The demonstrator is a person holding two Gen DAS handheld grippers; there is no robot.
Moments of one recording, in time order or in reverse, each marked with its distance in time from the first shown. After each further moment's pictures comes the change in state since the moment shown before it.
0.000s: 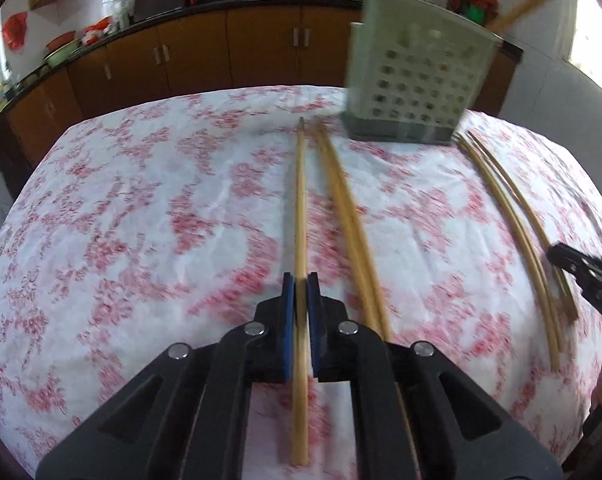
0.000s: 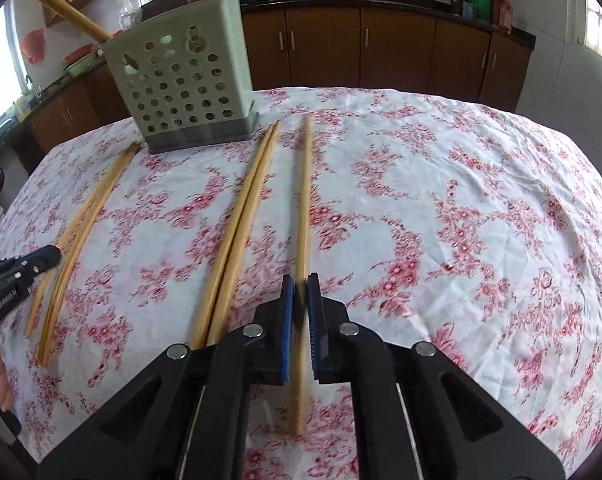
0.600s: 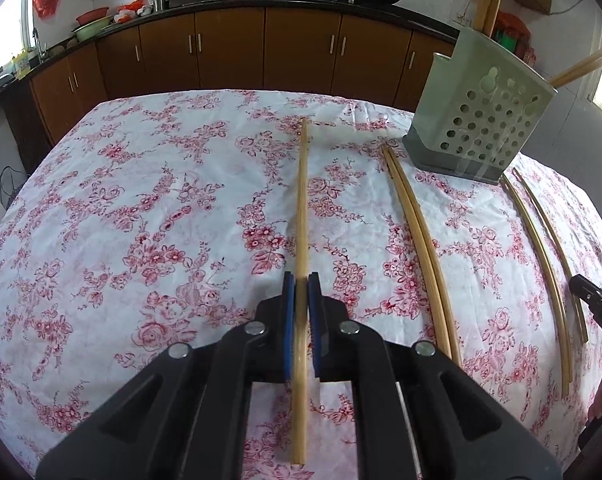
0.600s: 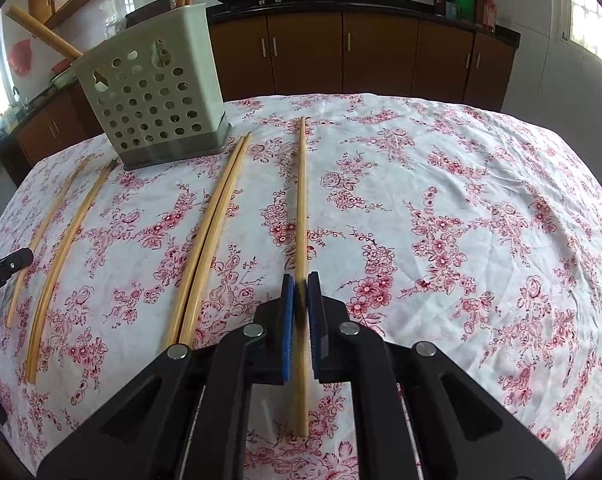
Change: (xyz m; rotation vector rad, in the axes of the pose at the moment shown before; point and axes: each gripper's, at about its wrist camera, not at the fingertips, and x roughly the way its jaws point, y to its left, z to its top) left arm 0.005 0.042 0.008 -0.103 -0.022 0.008; right arm 0.011 -0.013 0.009 0.028 -0.021 -0.028
